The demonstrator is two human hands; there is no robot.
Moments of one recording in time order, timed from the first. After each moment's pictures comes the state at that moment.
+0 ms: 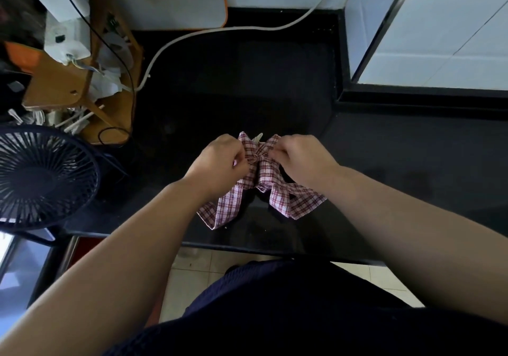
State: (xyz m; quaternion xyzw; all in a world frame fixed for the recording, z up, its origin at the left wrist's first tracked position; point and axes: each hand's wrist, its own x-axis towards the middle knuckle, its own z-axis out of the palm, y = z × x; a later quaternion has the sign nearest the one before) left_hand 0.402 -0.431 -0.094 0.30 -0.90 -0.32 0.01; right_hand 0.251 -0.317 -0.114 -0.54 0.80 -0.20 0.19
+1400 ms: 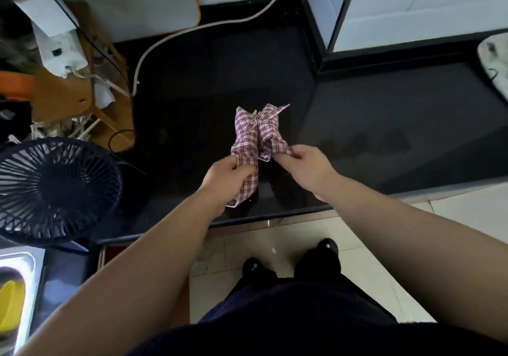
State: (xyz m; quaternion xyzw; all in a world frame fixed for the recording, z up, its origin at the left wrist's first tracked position) left_hand 0.464 -0.414 -0.109 0.43 -0.68 -0.58 -0.06; right_hand 0.358 -0.285 -0.108 -0.14 0.83 -0.43 0.33
